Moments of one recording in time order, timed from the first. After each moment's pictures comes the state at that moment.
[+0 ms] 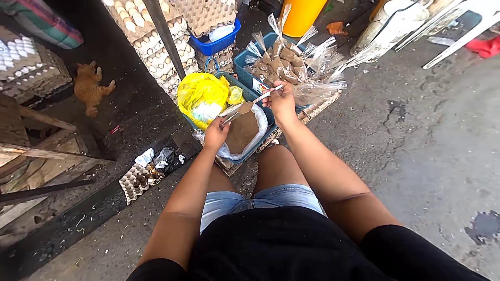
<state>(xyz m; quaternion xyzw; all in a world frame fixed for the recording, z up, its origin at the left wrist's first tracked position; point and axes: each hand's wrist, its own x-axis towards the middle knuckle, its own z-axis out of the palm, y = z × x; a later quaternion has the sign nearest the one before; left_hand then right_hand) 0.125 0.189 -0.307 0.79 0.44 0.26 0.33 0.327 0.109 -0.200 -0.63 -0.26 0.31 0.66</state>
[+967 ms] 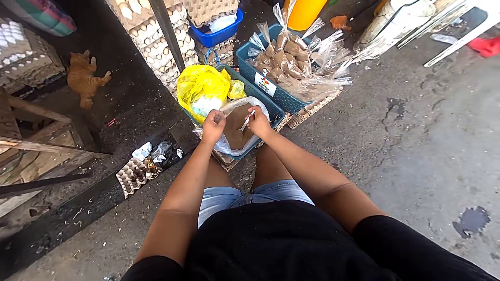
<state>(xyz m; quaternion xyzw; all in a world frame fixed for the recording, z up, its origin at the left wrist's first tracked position) 0.118 0.196 -0.308 0.70 0.41 0.35 0.48 0.293 0.115 -0.292 -0.76 -0.40 0.35 0.36</state>
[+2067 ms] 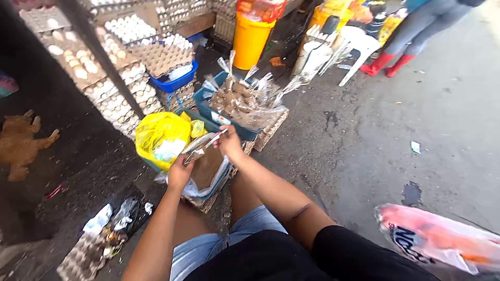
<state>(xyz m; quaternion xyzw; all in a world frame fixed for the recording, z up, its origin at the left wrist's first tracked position) 0.121 0.195 -0.300 0.80 0.47 0.16 0.33 0.277 0.097 -0.185 -0.69 -0.24 0.38 0.56</state>
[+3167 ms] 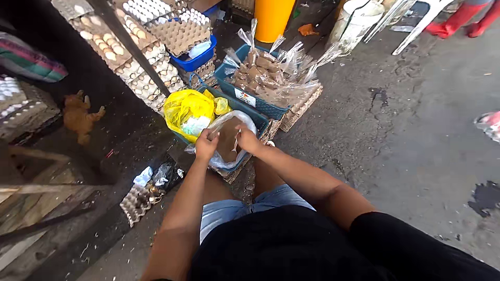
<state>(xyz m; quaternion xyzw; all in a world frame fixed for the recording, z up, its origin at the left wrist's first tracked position) 0.120 0.192 -0.300 0.77 0.47 0.22 0.38 0.281 0.097 -0.276 -0.78 -0.42 0.38 0.28</state>
